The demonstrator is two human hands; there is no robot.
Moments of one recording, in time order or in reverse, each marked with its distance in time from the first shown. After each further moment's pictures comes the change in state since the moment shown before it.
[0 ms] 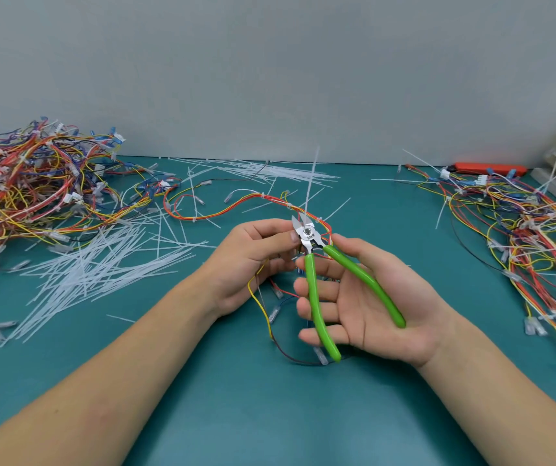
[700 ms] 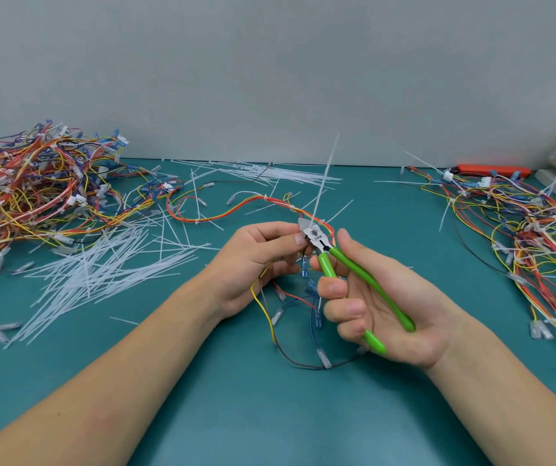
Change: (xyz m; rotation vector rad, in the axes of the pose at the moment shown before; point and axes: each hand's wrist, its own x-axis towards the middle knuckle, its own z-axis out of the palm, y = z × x) left_hand 0.002 -0.001 -0.001 0.008 0.026 -0.021; right_hand -0.002 -0.002 0.004 -0.001 0.076 -0.042
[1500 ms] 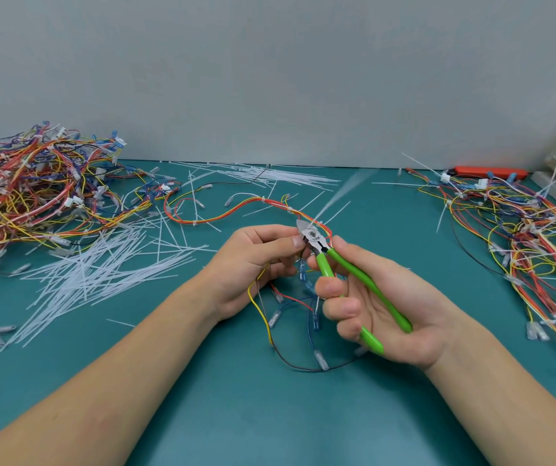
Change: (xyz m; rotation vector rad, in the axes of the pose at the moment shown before) left_hand 0.003 -0.003 -0.003 0.003 0.008 -0.006; right_hand 0.000 -0.001 0.000 -0.004 0.014 -0.010
